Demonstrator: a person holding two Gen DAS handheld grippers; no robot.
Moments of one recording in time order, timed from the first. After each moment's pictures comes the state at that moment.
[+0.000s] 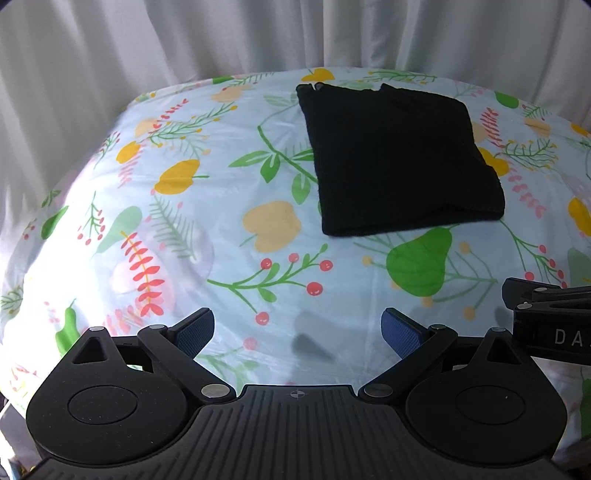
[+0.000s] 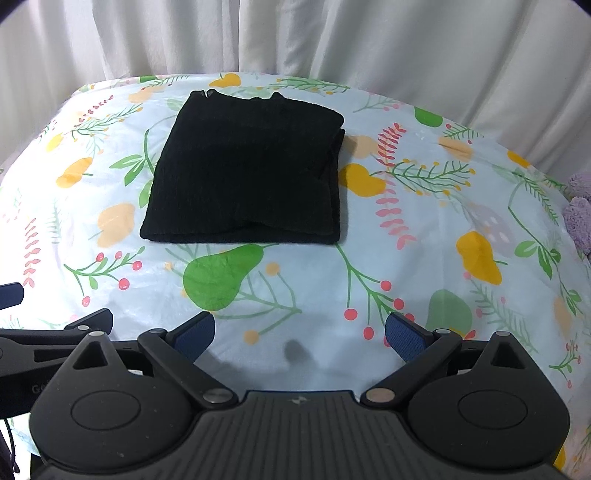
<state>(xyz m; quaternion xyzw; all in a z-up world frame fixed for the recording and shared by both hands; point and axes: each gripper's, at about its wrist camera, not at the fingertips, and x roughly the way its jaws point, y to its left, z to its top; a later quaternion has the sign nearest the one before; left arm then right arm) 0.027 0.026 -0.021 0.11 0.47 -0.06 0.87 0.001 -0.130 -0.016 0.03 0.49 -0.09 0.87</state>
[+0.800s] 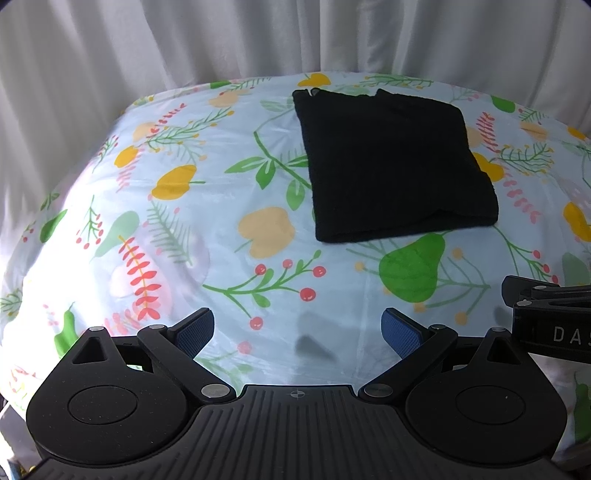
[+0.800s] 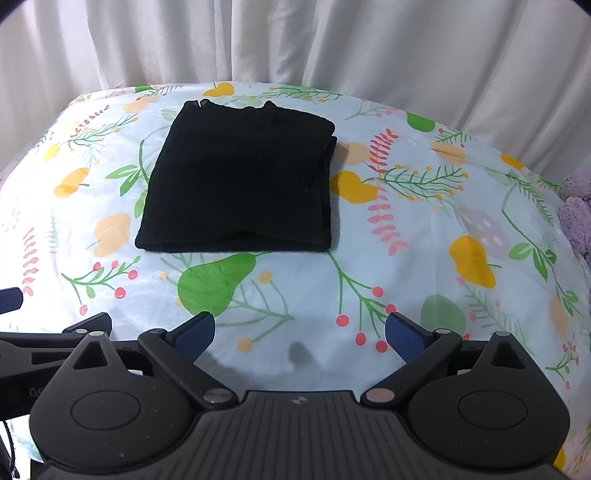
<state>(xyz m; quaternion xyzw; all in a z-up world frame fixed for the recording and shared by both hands) 0.026 0.020 -0.016 0.11 0.47 -0.06 0.87 -0.001 -0.134 -0.011 0.04 0.47 -0.10 0.87</state>
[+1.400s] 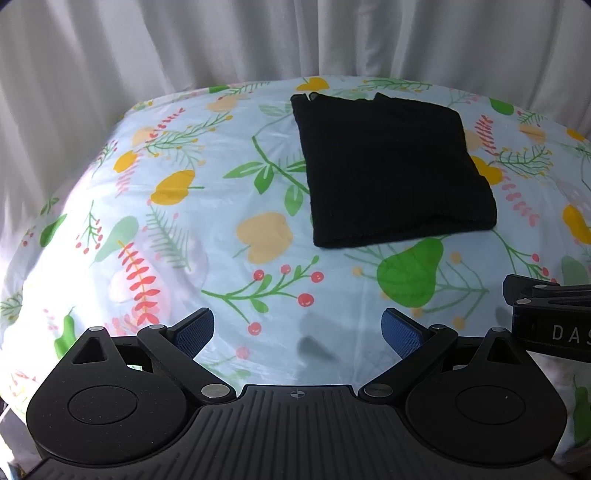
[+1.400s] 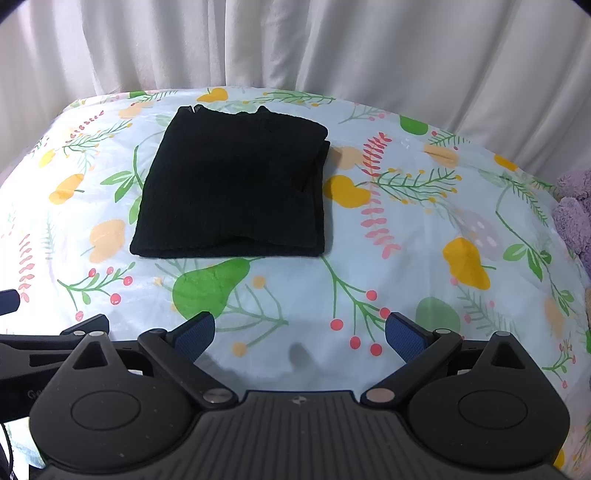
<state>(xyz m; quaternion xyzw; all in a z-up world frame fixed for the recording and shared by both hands) 0.028 0.017 -0.015 0.11 0.46 -0.06 0.88 -0.002 -0.134 -0.010 0.04 0.47 -0.11 0.88</state>
